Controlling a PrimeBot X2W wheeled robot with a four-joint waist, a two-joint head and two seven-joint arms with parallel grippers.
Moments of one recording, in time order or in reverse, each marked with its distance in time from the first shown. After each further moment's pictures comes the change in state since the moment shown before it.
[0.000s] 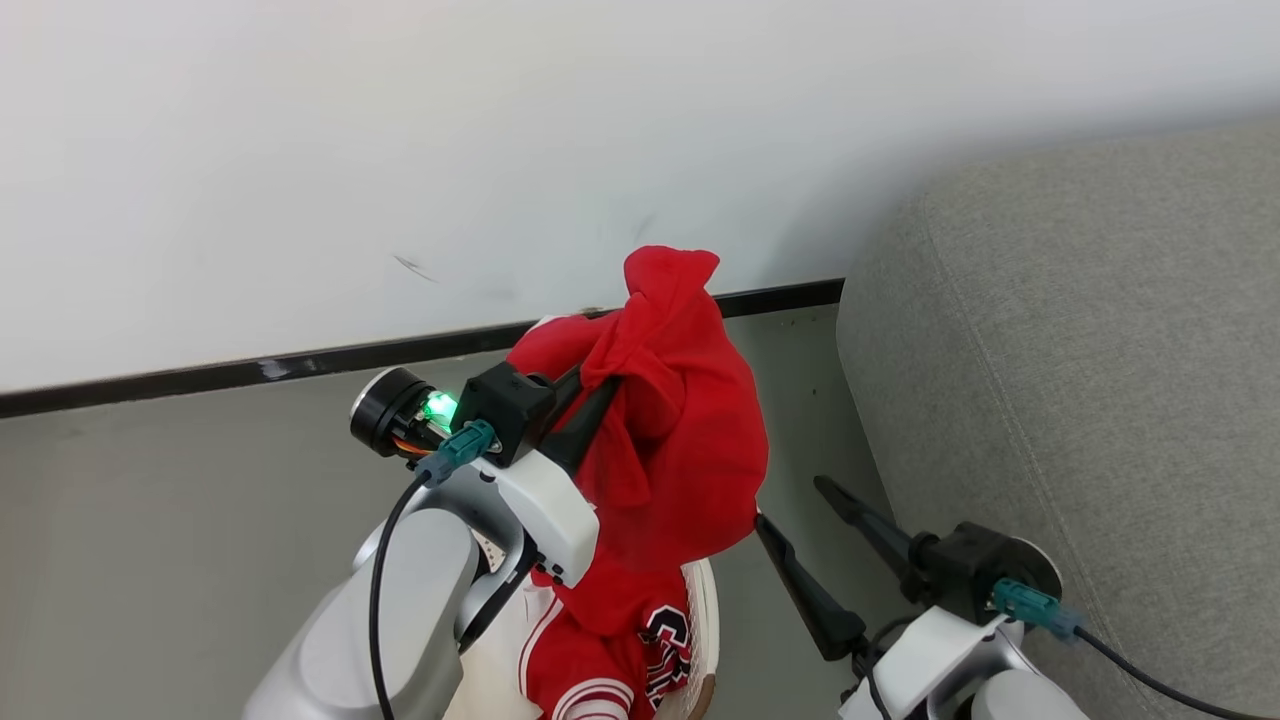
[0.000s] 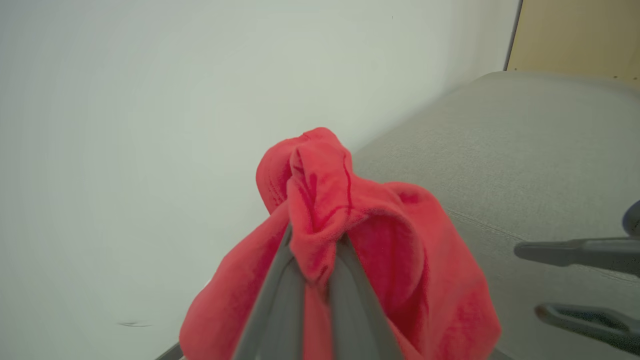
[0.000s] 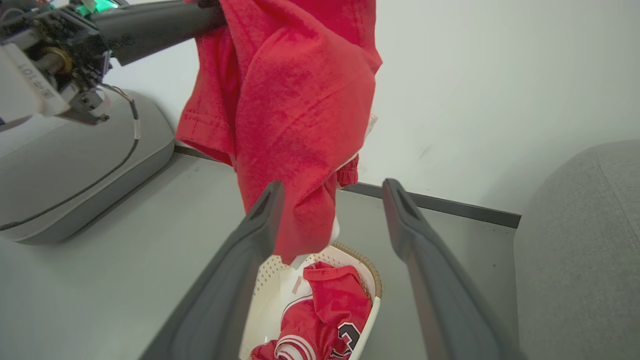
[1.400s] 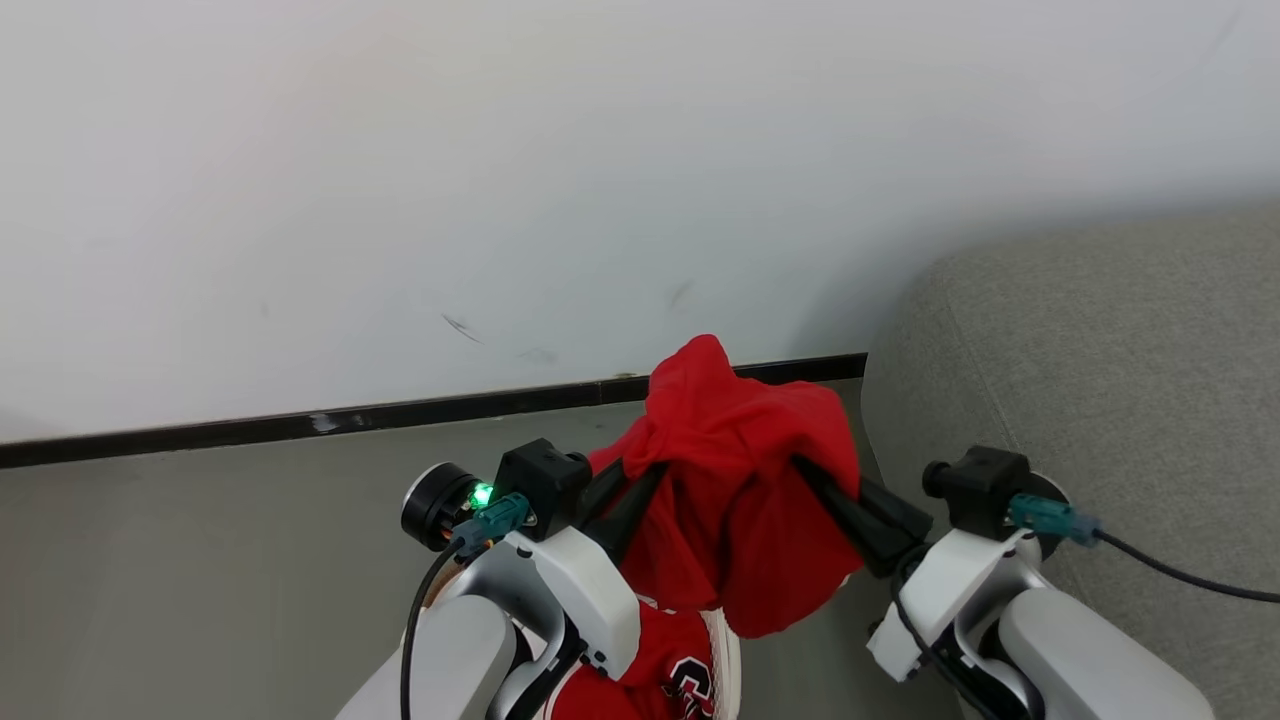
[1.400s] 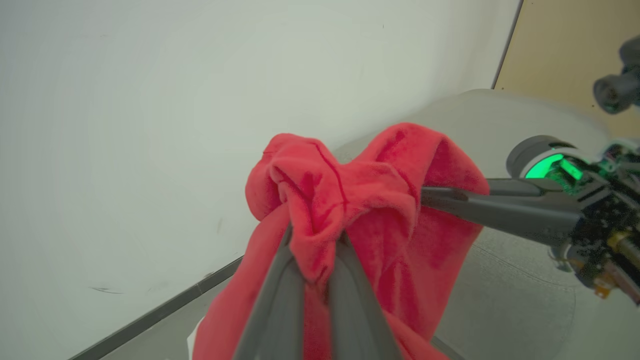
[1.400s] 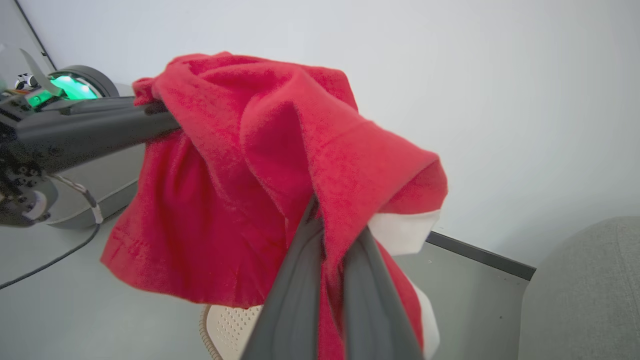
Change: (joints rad) left arm 0.125 0.001 -0.098 -0.121 -0.151 0.067 0.090; right arm -0.207 -0.133 0.241 0.113 0.256 0.000 0.000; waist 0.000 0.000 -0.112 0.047
